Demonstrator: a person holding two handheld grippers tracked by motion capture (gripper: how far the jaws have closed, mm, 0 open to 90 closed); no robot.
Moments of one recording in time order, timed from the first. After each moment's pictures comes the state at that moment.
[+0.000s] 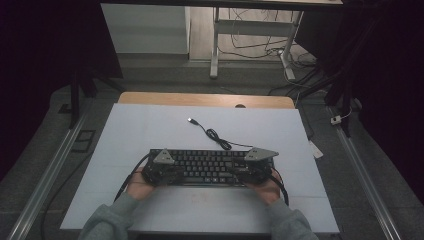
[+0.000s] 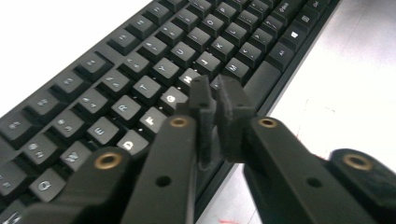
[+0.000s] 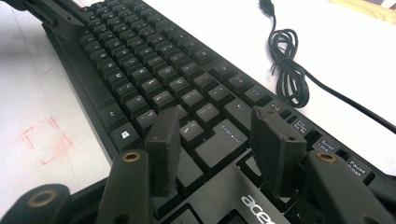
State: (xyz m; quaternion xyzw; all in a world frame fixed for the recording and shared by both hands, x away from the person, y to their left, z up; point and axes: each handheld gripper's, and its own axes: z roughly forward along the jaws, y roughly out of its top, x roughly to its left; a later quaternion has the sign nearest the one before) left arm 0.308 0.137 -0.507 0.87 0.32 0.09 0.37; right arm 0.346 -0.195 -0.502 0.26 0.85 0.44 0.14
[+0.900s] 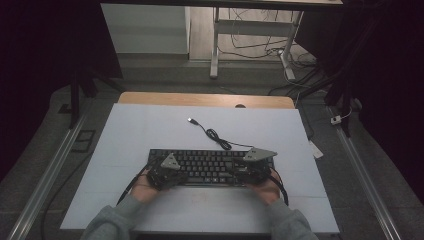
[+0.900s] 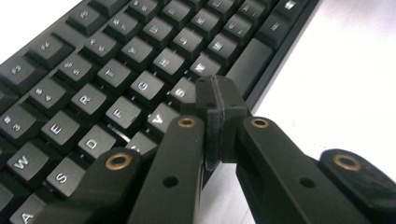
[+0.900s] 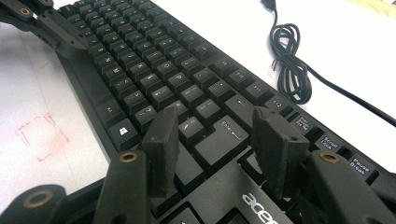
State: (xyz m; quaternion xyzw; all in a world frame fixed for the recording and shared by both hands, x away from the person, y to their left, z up) left arm 0.308 0.126 -0.521 0.88 0.31 0.08 0.34; right arm 0.347 -0.193 -0.505 0.26 0.85 0.44 0.14
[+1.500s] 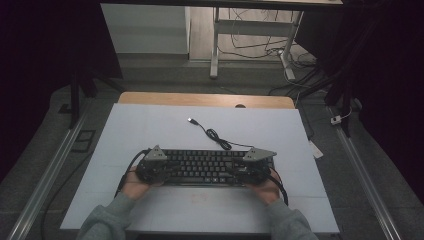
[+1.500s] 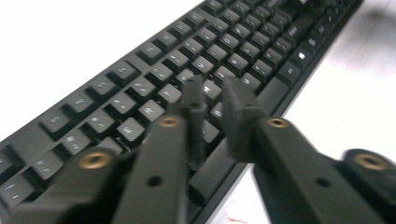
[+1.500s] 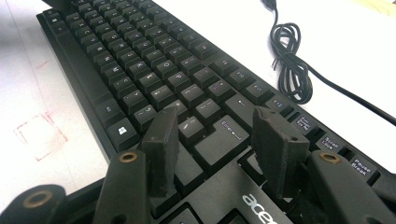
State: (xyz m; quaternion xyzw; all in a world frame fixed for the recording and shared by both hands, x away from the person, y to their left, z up) left arm 0.307 0.158 -0.497 0.83 0.36 0.11 0.41; right arm 0.348 -0.192 -0.505 0.26 0.85 0.43 0.14
